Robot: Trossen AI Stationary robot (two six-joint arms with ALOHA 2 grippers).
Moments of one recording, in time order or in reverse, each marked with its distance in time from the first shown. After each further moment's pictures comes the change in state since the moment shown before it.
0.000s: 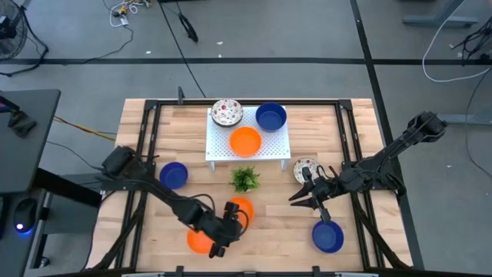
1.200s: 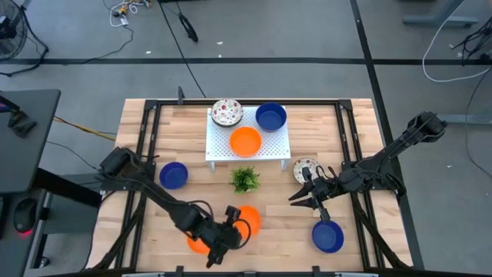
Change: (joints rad) left arm -0.043 -0.012 0.198 -0.237 -0.049 0.078; right arm 0.000 0.000 0.000 -0.017 -0.001 0.001
